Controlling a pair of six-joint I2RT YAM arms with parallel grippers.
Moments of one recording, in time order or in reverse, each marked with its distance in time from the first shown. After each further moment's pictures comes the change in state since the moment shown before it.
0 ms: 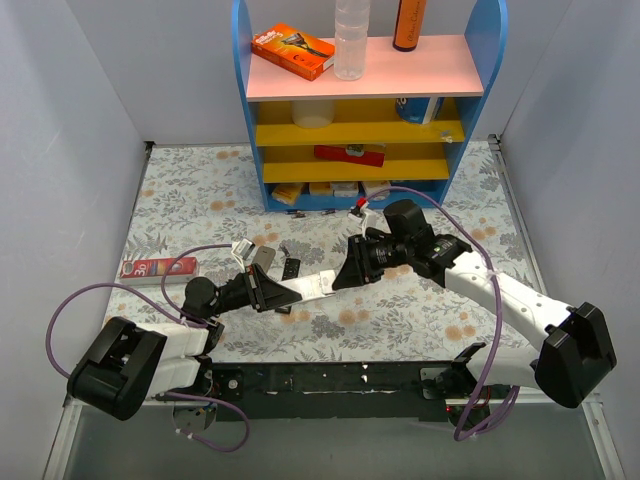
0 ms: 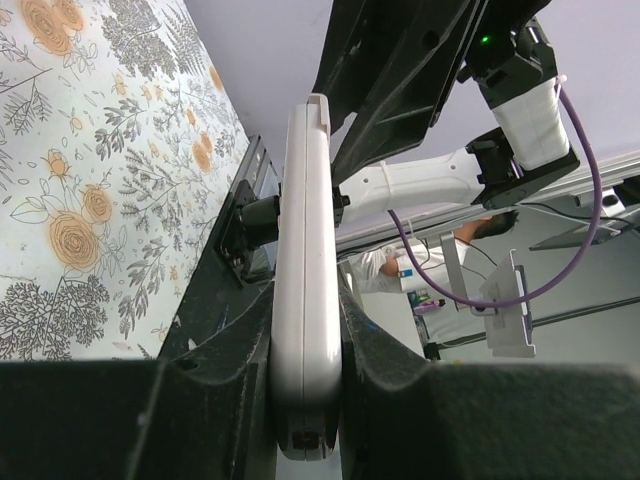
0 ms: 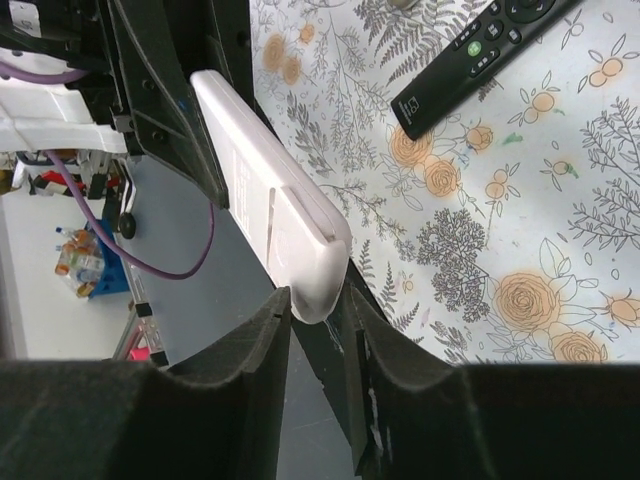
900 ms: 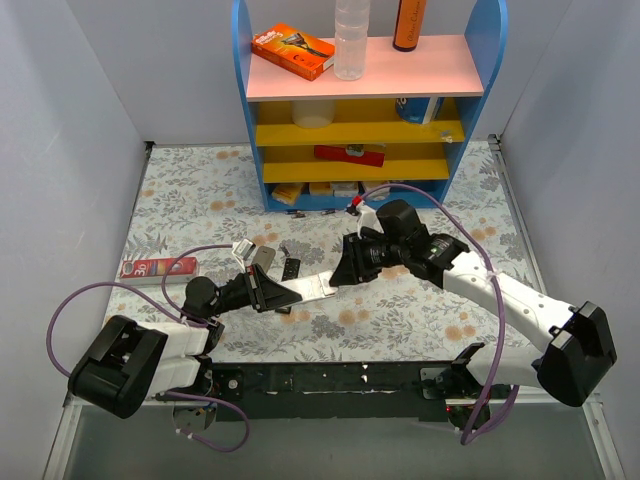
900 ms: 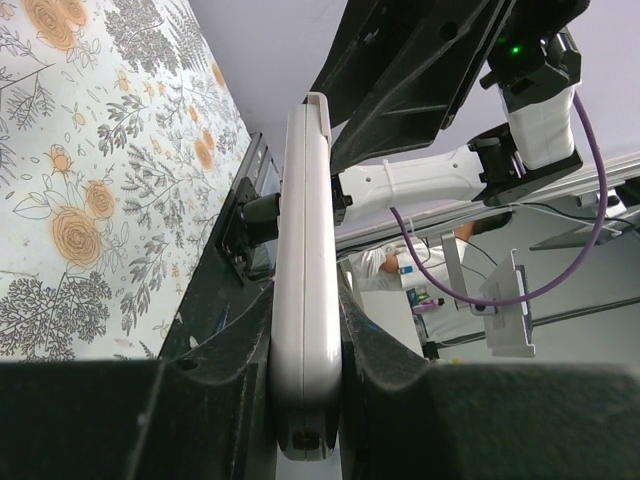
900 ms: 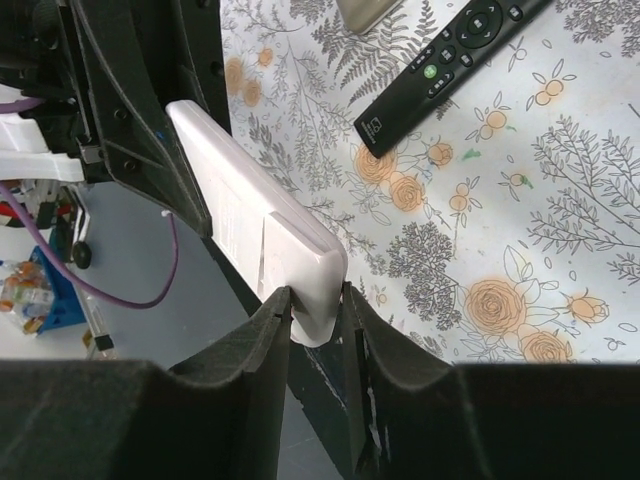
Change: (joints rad) left arm -0.001 0.008 0.000 0.003 0.005 0.000; right arm 0.060 0.001 0.056 -0.047 0.154 -0.011
